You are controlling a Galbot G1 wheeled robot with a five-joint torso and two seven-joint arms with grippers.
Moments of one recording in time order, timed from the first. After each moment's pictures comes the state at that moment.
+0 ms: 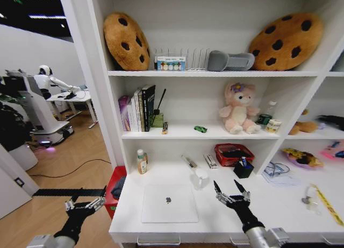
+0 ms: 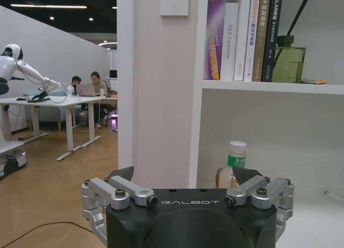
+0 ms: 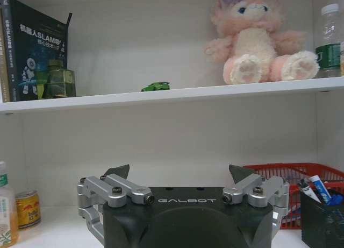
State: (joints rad) left arm 2.00 -1.37 -0.89 -2.44 -0.44 0.14 0.02; right arm -1.93 1.18 0.68 2.28 0.45 0.13 0.04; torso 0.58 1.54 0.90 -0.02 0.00
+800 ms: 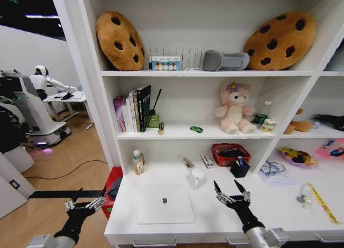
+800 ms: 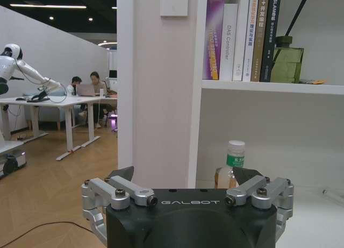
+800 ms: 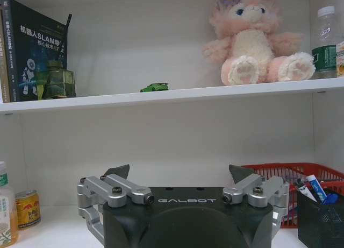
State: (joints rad) left arm 2.00 -1.37 -0.89 -2.44 -0.44 0.14 0.02; right arm -1.93 1.19 0.68 2.28 0.45 0.13 0.04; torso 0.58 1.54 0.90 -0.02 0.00
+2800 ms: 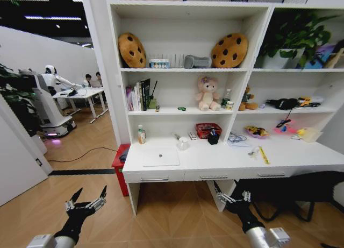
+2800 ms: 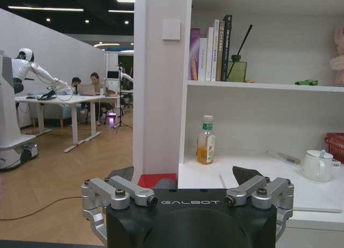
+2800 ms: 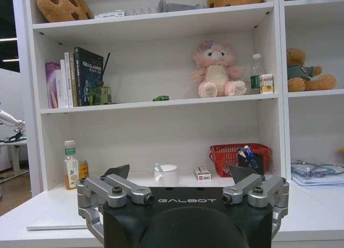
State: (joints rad) left arm 2.00 -1.37 -0.89 -2.44 -0.44 0.14 0.02; right arm -1.93 1.19 0.68 2.28 0.45 0.13 0.04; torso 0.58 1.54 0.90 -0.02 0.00
